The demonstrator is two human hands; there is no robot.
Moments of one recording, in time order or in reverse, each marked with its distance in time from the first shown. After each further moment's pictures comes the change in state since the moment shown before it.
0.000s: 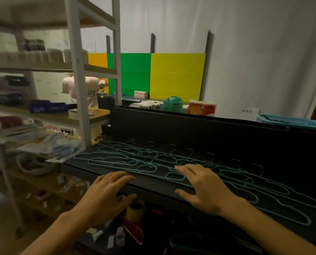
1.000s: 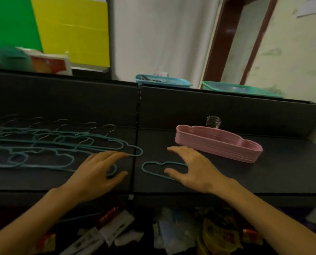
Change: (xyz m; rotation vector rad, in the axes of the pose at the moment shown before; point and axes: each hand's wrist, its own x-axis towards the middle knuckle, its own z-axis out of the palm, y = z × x) left_hand 0.158 0.428 0.140 -0.282 -0.038 0.345; right_hand -0.337 0.322 -0.080 0.229 -0.030 0.452
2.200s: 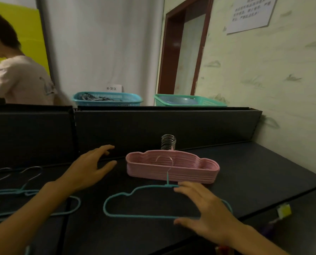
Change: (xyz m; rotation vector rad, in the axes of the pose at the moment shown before) left_hand 0.214 0.024 0.060 -0.274 -0.007 0.061; right_hand -0.064 0.126 -0.017 -0.073 0.218 0.094
